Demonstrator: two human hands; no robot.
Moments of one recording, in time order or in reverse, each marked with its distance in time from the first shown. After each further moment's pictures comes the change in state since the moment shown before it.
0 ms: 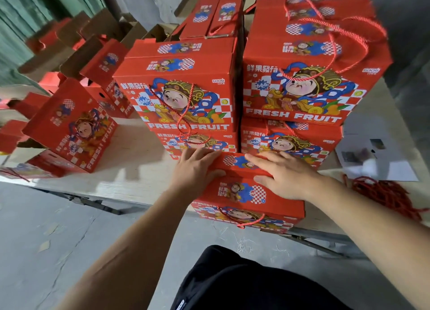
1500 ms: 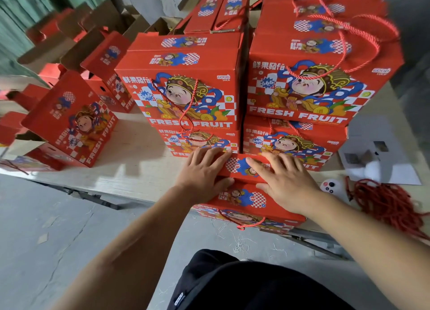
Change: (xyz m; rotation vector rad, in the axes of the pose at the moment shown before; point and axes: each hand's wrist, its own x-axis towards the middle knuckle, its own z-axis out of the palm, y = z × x) left_hand -0.001 -0.001 0.021 0.164 -0.105 0.146; right_hand -0.009 -0.010 0.031 -0.246 0.110 0.007
